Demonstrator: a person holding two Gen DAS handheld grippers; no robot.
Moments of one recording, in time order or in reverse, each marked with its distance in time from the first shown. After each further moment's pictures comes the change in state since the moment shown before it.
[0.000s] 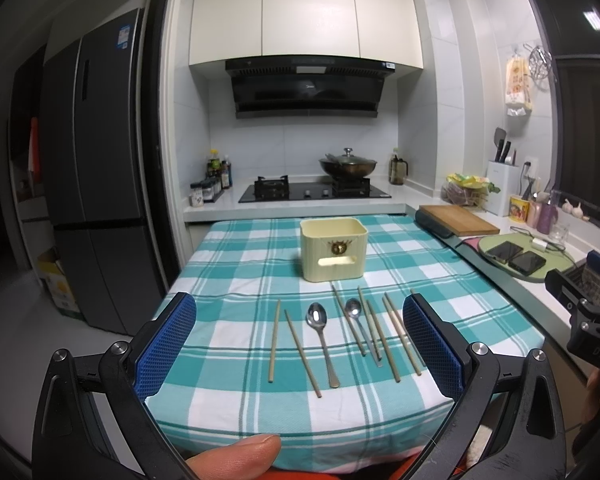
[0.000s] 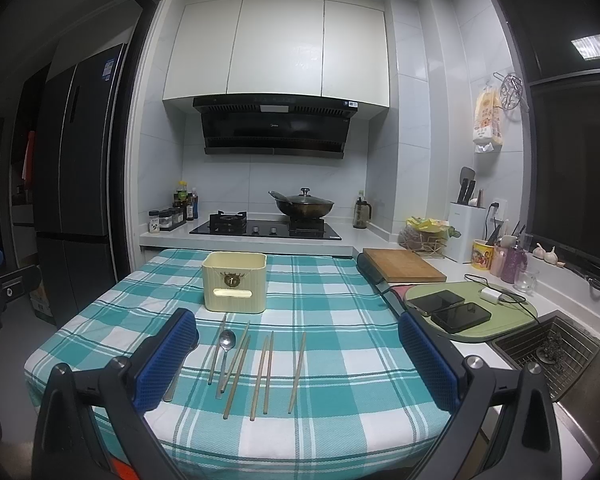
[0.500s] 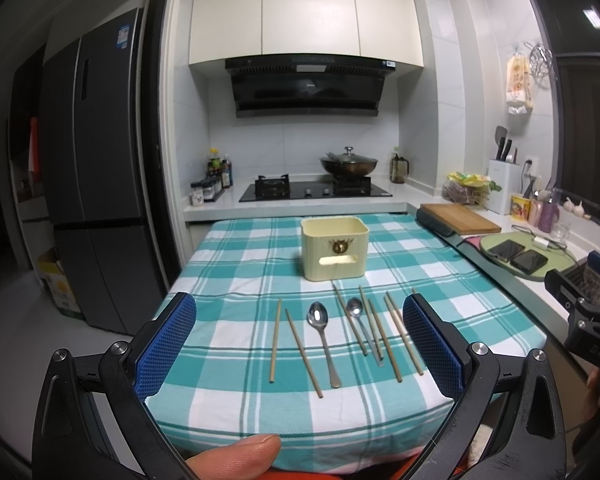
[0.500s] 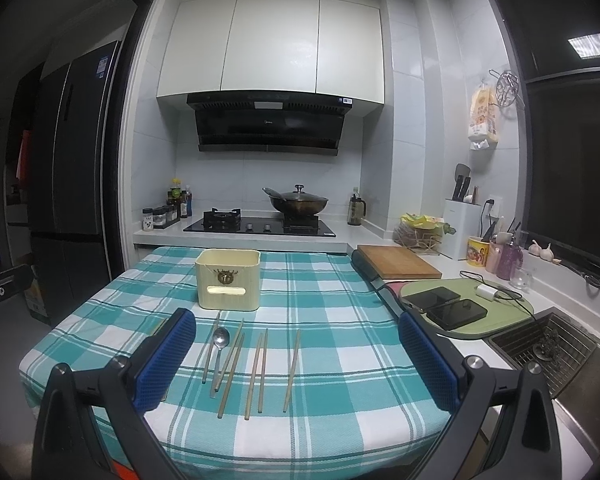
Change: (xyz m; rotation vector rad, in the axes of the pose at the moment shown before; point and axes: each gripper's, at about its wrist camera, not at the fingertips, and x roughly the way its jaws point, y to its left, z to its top) left arm 0.001 -0.001 -0.002 0.002 0.000 0.002; right arm 0.005 -0.002 -0.004 0.001 0.011 -0.022
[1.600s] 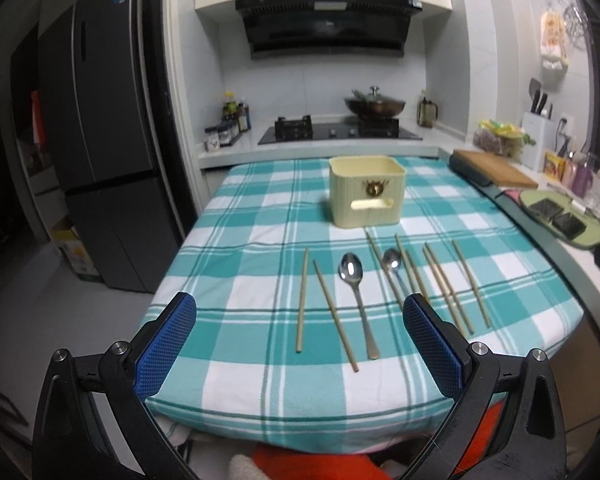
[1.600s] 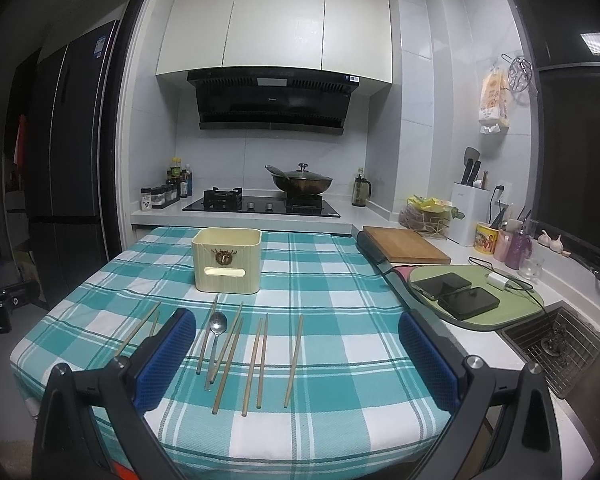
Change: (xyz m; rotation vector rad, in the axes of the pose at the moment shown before) left arm 0.082 0.019 -0.017 0.021 0.236 0.092; right arm 0.042 0.003 -0.008 -0.016 0.080 0.007
